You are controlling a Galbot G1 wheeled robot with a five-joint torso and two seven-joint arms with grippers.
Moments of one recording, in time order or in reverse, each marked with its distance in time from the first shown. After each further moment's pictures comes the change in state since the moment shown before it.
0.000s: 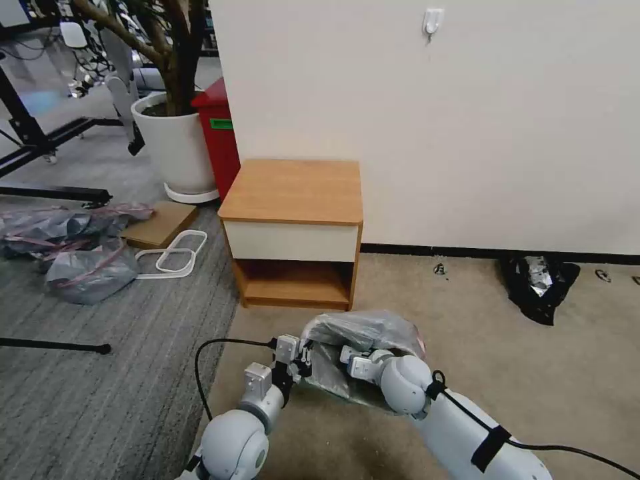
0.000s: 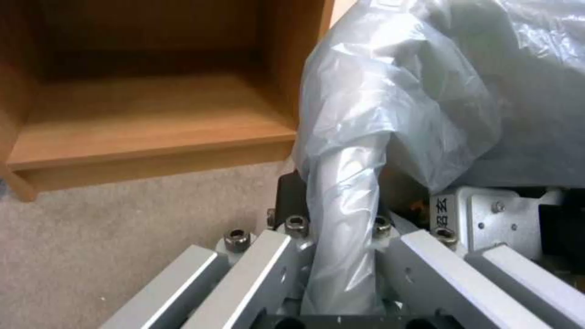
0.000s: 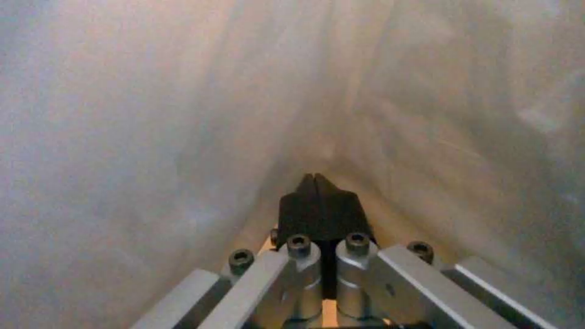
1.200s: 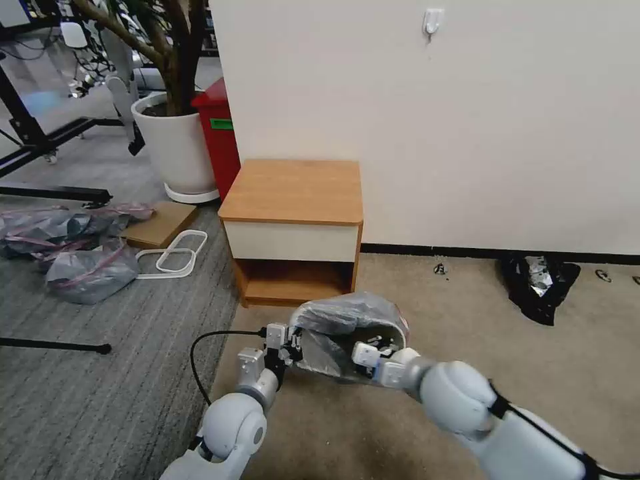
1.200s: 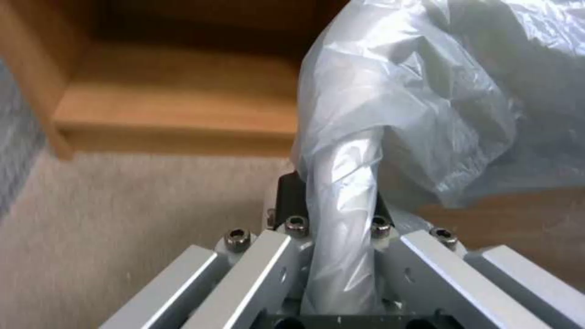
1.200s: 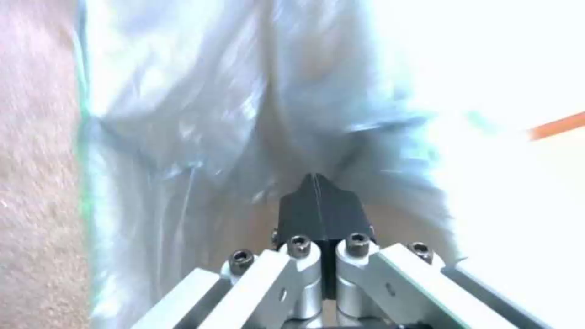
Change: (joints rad) left arm -0.086 0.005 -0.013 0.058 -0.197 0.052 -0.138; right arm -0.197 -0.342 0.170 0.558 0.338 0.031 0.050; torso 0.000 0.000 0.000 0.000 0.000
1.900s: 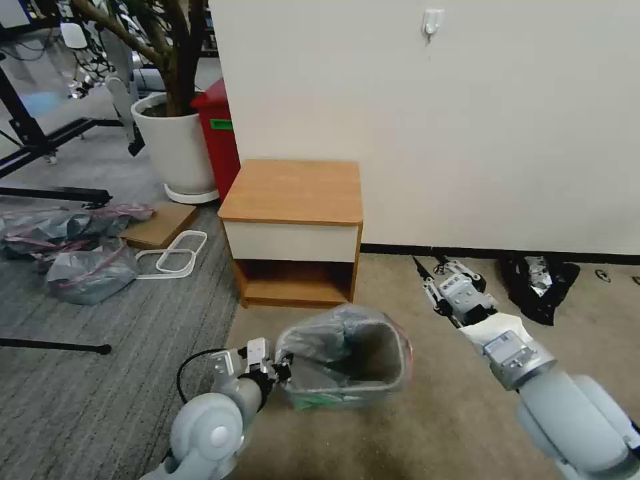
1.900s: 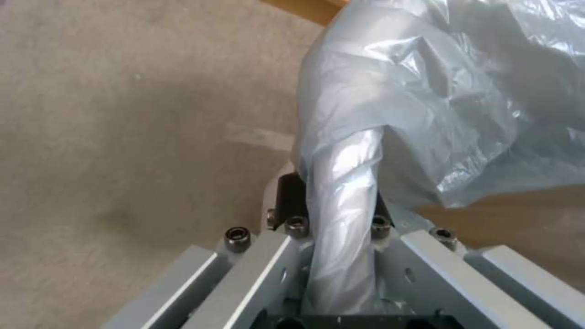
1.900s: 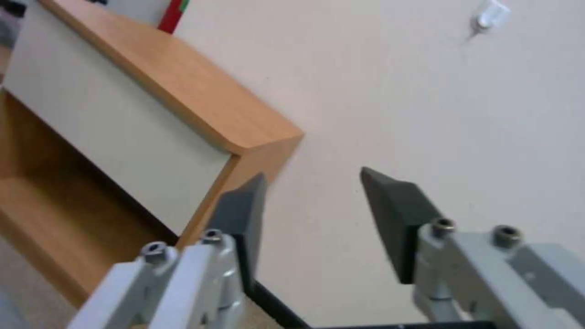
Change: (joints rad) left arm 0.086 0.102 -0.067 -0.246 -0.586 0.341 -0.412; right arm -0.327 0.189 0.467 0.163 0.194 0.306 0.434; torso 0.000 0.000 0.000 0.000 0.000
